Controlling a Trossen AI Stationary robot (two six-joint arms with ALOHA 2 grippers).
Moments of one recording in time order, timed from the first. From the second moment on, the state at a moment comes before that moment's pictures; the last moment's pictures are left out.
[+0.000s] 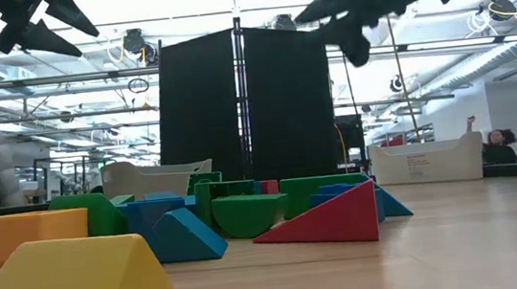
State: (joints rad) left arm -0.17 0.60 0.84 -0.91 -0.87 -0.85; right arm -0.09 1.23 0.73 0.17 -0.10 0.43
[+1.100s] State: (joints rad) left arm -0.17 0.60 0.84 -0.49 -0.56 -0.55; right arm 0.15 1.52 1.27 0.24 0.02 0.10
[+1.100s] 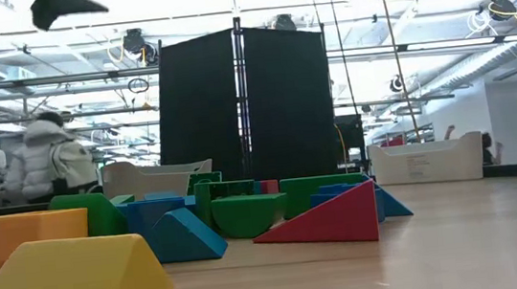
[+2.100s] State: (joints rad) left arm -0.17 0.56 0.84 0.00 -0.45 -0.17; right arm 0.29 1.84 1.32 -0.52 0.03 0.40
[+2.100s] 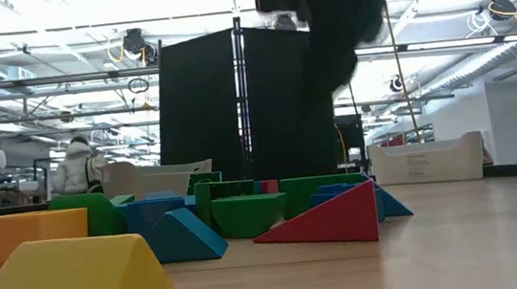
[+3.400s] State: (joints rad) left arm -0.17 0.59 0.84 0.04 -0.67 -0.12; right arm 0.21 1.82 1.32 -0.46 0.36 0.34
